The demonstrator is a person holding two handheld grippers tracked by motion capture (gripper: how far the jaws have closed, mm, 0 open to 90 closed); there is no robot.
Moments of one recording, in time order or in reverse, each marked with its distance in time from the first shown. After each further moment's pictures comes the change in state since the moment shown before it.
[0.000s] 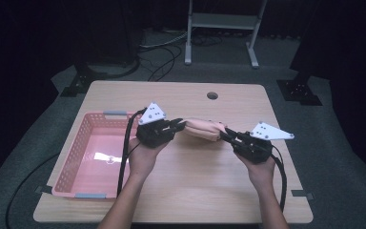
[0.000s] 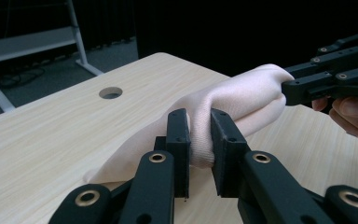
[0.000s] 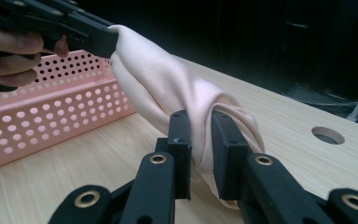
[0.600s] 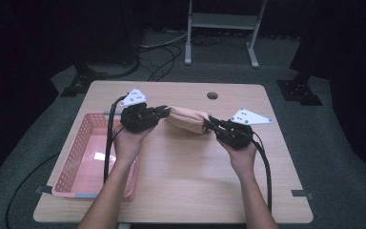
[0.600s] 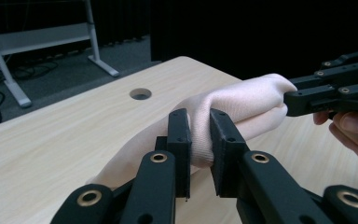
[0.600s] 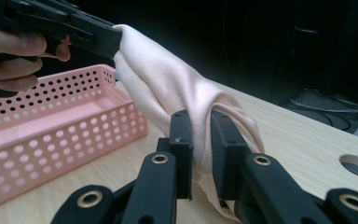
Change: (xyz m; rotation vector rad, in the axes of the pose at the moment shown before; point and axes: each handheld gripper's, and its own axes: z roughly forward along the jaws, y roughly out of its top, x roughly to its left) left arm 0.049 0.012 -0.021 -0.008 0.040 -0.051; right arm 0.003 0.023 0.053 -0.025 0.023 0.024
